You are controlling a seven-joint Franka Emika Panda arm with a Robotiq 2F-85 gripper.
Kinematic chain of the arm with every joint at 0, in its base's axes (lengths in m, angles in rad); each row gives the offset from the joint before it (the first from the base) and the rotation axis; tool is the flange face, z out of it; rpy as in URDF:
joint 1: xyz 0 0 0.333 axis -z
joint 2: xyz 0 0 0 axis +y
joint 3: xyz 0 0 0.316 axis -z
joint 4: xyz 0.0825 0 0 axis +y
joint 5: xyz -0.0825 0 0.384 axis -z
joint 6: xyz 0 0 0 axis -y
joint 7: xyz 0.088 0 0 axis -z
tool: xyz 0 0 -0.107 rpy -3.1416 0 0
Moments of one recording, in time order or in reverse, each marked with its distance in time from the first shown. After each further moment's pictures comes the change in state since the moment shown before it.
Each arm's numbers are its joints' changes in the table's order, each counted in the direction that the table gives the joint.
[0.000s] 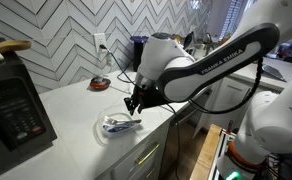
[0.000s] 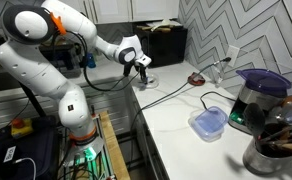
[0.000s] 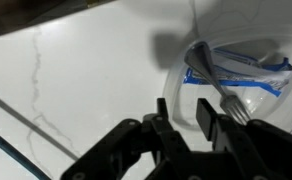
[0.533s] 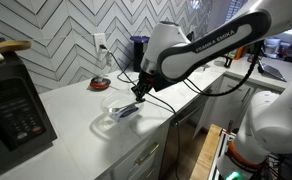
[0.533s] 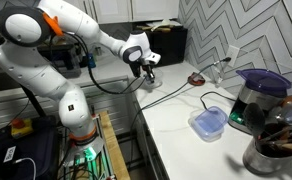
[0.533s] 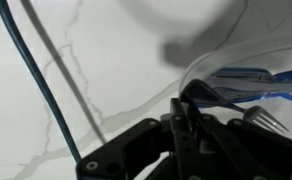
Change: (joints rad) arm -0.016 -0.023 0.165 -0.030 -0.036 -0.040 -0.445
